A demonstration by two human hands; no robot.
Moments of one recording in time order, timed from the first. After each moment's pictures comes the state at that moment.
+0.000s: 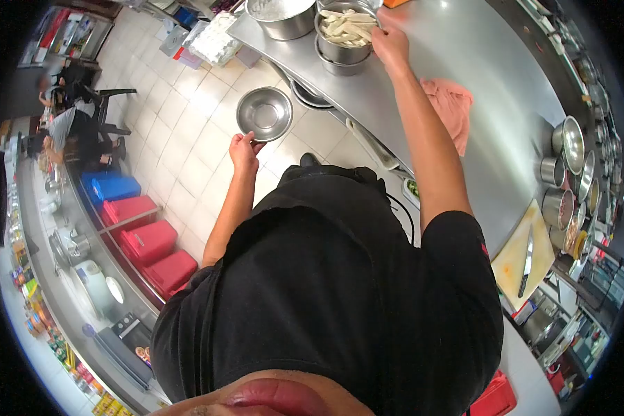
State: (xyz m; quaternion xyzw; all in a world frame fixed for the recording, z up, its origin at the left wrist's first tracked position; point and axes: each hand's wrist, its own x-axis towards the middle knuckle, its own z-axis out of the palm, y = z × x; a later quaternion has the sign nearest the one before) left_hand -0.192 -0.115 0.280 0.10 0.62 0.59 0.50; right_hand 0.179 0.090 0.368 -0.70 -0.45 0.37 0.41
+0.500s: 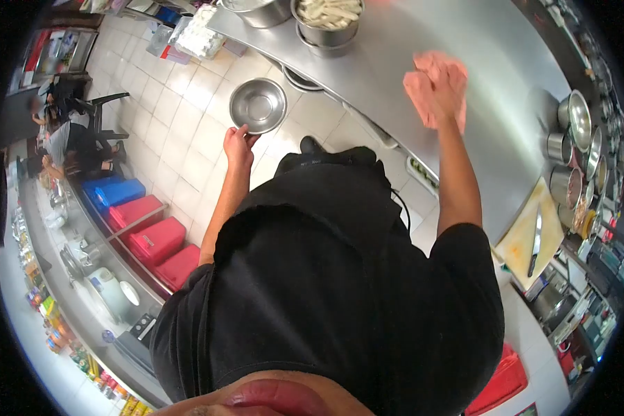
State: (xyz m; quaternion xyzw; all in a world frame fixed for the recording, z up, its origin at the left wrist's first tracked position) left_hand -0.192 -0.112 0.269 0.12 0.63 0.56 0.53; right_hand 0.319 -0.060 0.289 -0.76 -0.63 0.03 0.17
